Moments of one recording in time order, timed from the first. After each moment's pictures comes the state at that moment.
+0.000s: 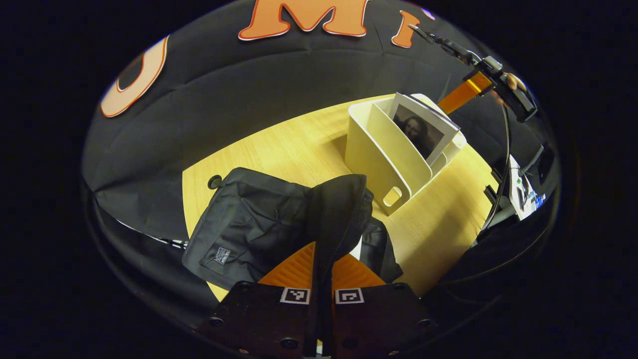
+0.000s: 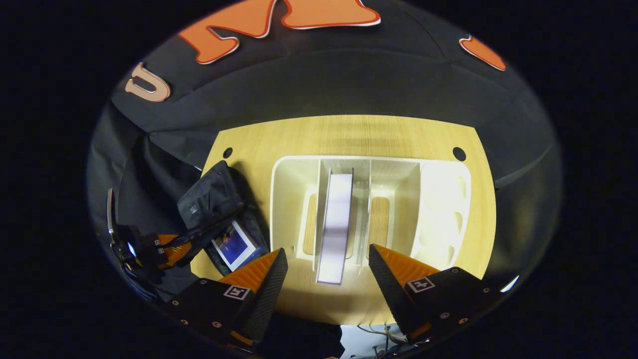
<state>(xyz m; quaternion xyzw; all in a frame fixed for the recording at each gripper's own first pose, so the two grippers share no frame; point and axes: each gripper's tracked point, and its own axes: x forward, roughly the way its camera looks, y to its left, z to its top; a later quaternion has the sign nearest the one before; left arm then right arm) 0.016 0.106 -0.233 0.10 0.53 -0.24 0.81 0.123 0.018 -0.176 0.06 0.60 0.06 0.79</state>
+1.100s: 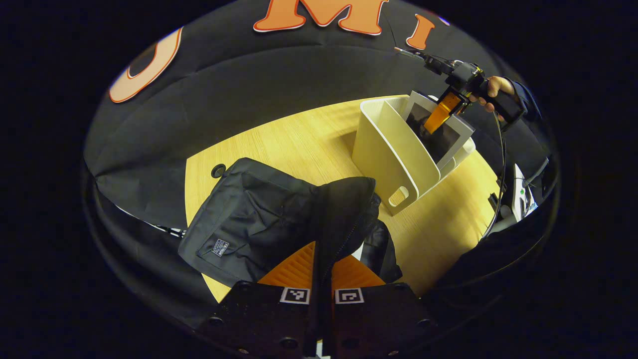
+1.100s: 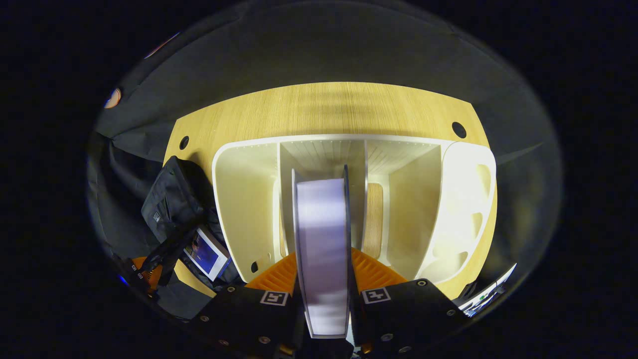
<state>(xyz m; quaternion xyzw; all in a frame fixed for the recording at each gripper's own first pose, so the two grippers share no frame) 0.013 0.115 -0.238 0.09 0.53 -0.22 0.81 0.138 0.011 -0.238 0.04 0.66 -0.01 0.75</state>
